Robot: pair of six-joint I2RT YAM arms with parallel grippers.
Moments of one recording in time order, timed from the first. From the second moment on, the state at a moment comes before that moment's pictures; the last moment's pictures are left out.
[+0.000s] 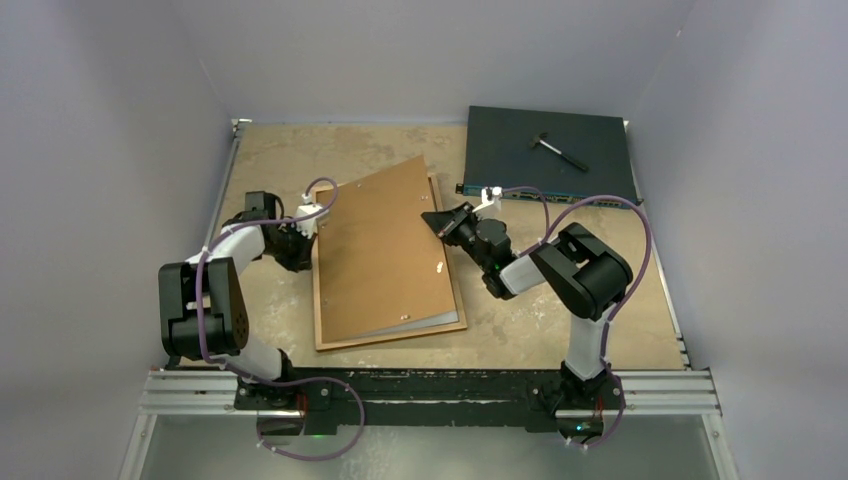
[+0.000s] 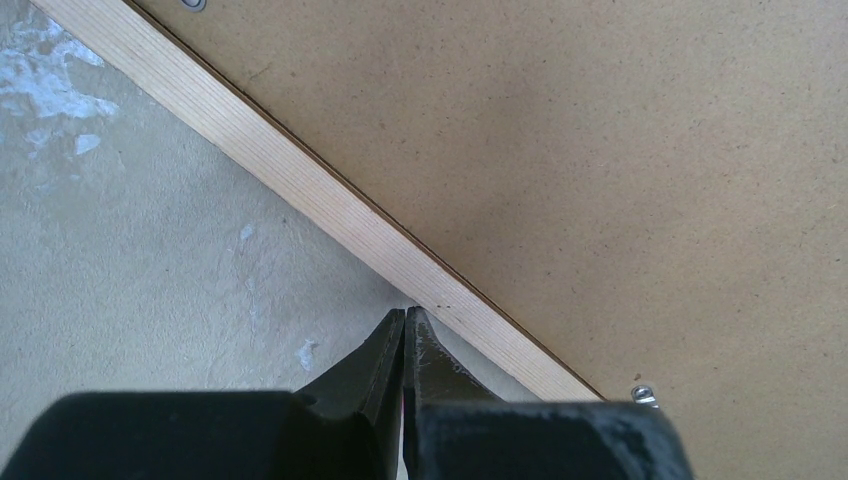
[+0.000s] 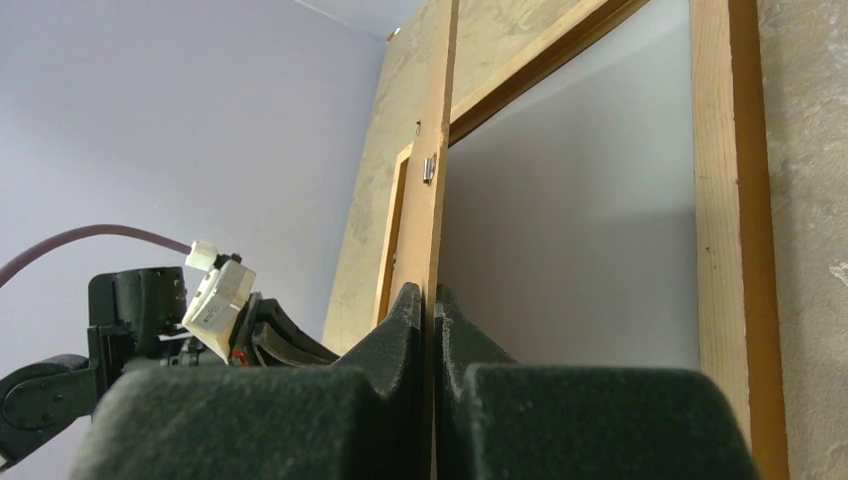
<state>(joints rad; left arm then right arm) 0.13 1.54 0.85 -0.54 0.46 0.67 0.63 1.91 0.67 1.16 0.02 1.08</state>
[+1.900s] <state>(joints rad) 0.10 1.56 0.88 -0.57 0.42 0.67 0.56 1.96 0.77 1.19 -0.16 1.07</state>
